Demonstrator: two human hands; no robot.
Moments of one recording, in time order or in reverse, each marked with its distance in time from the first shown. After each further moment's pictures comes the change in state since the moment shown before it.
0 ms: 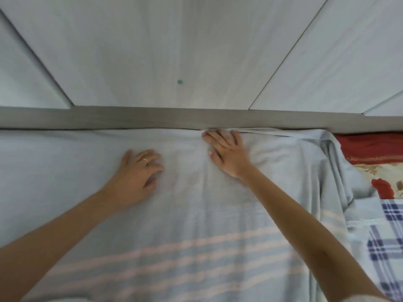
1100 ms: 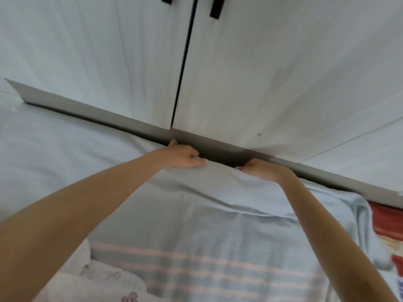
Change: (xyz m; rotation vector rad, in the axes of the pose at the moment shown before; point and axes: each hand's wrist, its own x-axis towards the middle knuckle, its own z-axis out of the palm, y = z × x) left_hand 0.022 -0.085 -0.076 -0.330 -0.209 -0.286; right_hand 0.091 -0.082 -0.126 0.345 -0.772 0.314
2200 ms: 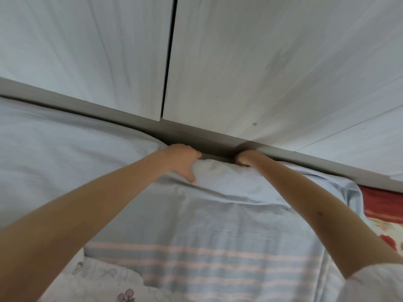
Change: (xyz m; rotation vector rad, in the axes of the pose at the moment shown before) left_hand -0.006 0.027 0.008 0.099 -0.134 0.125; right_hand 0.041 -0.019 0.009 -0.278 -0.102 0.287
